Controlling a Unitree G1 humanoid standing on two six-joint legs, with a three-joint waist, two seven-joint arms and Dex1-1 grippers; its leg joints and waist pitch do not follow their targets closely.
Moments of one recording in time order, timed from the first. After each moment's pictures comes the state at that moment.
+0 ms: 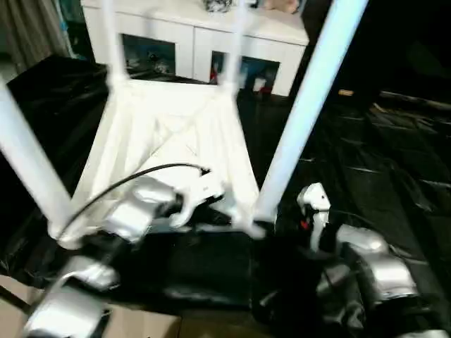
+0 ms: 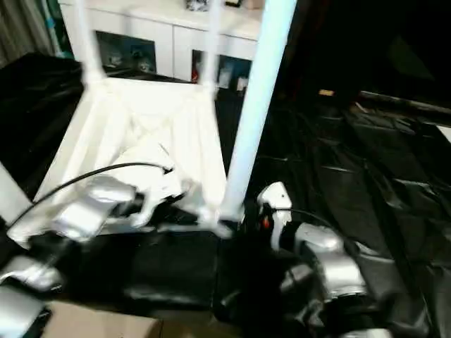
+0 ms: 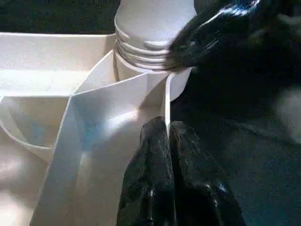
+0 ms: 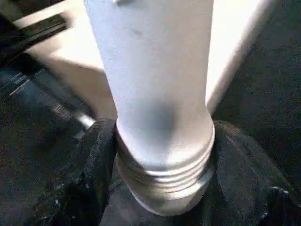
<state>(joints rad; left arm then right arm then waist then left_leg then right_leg) -0.69 0.25 -0.35 0.65 0.07 0.22 -1.07 -0.29 -0.22 0.04 0.47 0.27 0.10 0.73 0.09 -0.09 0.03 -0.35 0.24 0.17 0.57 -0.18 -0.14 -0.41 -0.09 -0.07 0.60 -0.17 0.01</state>
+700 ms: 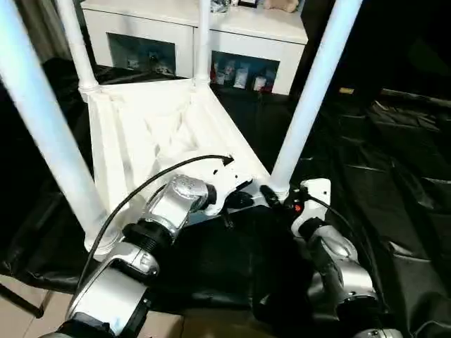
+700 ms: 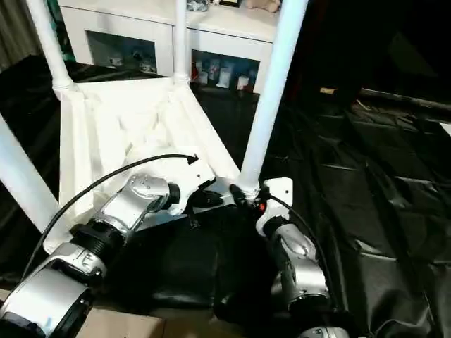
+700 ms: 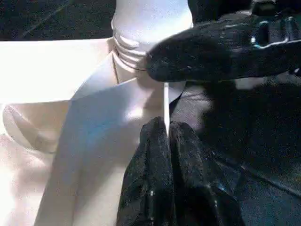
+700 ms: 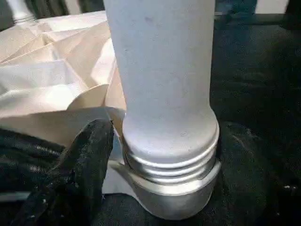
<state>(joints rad) -0.75 0.15 -0.32 0.76 0.11 0.22 -0.89 -0.30 -0.09 -0.02 0.55 0.22 -0.05 0.46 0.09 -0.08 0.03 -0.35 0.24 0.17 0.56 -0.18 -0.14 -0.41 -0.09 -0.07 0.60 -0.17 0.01</state>
